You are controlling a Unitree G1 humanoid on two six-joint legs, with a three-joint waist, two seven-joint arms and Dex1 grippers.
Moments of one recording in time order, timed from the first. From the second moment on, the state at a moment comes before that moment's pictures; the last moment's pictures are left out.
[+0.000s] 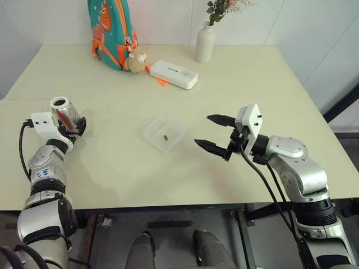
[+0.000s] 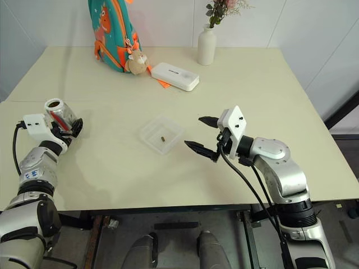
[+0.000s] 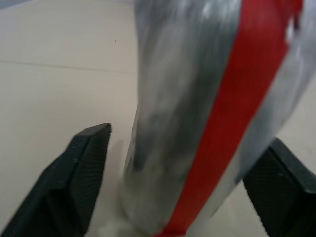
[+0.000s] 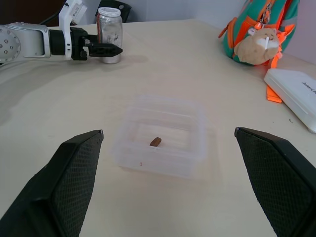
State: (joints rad) left arm -0.77 0.64 0.42 1.14 -0.26 -0.19 -0.38; right arm -0.50 -0.51 0.04 -0.20 0.42 0.41 0.85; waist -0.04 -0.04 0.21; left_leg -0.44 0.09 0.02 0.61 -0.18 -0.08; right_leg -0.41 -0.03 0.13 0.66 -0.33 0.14
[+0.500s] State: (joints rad) left arm -0.12 0.81 0.53 0.38 -0.27 0.05 -0.44; right arm -0.45 -0.53 0.03 -0.23 0.45 0.42 0.91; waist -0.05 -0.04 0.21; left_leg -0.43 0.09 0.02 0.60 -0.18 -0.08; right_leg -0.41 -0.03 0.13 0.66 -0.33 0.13
